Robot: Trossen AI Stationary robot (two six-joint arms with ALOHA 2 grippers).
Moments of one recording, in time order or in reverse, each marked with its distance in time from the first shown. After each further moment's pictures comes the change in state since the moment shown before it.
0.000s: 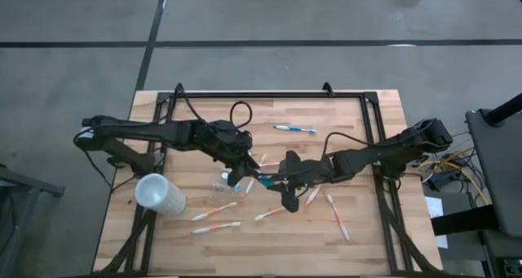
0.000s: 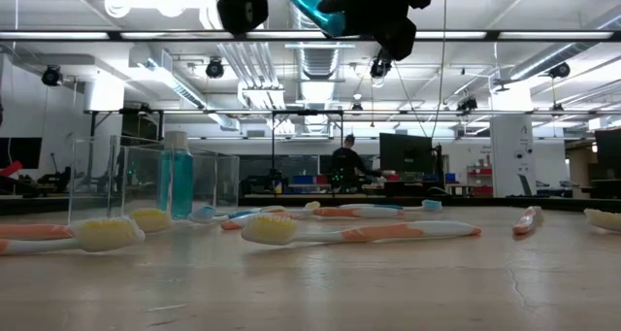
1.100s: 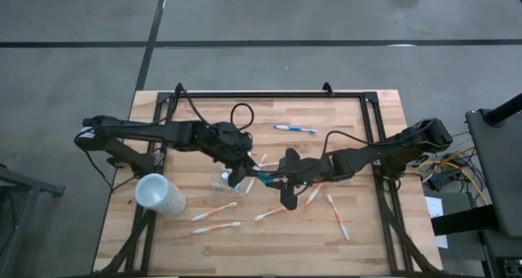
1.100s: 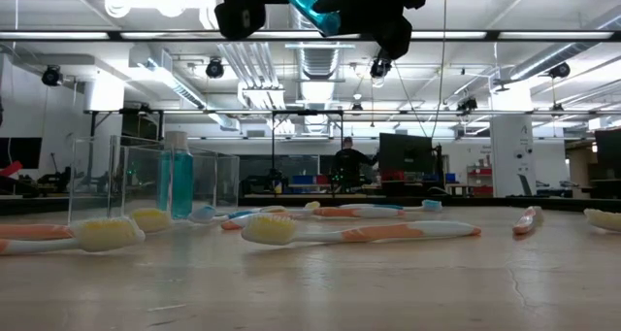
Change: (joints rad) left arm 0.000 0.007 -0.002 -0.033 -0.032 0.015; right arm -0.010 0.000 0.002 0.019 0.023 -0.016
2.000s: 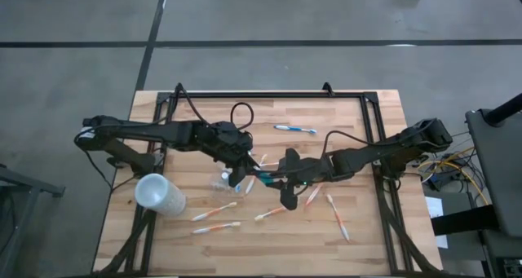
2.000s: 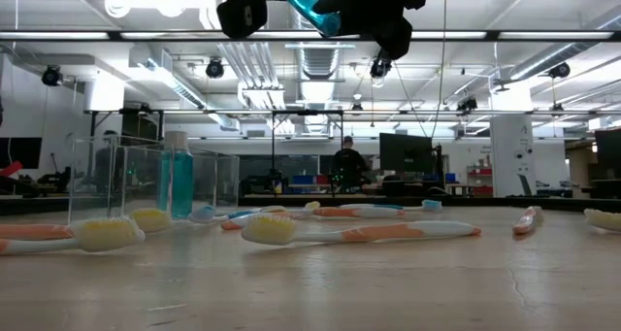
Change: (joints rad) left arm 0.000 0.000 0.000 0.011 -0.005 0.013; right arm 0.000 0.000 0.000 -0.002 -0.002 0.000
